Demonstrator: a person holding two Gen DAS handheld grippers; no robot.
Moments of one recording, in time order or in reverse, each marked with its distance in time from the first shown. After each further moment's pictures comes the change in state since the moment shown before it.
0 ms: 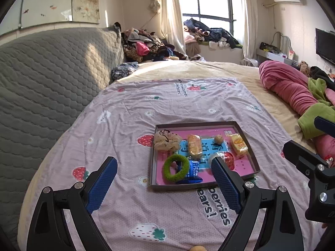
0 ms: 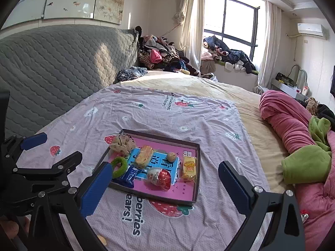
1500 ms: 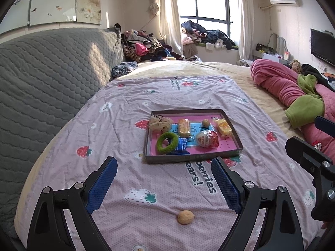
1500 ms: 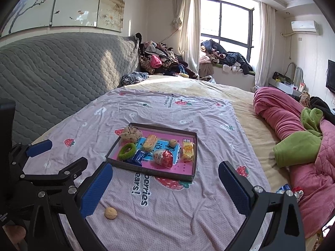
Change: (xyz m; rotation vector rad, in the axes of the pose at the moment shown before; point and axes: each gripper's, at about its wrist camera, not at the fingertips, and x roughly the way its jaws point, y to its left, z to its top) left arm -0.075 -0.011 -0.062 -0.004 -0.010 -0.016; right arm -0.085 0.001 -0.056 0.029 -0.029 0.012
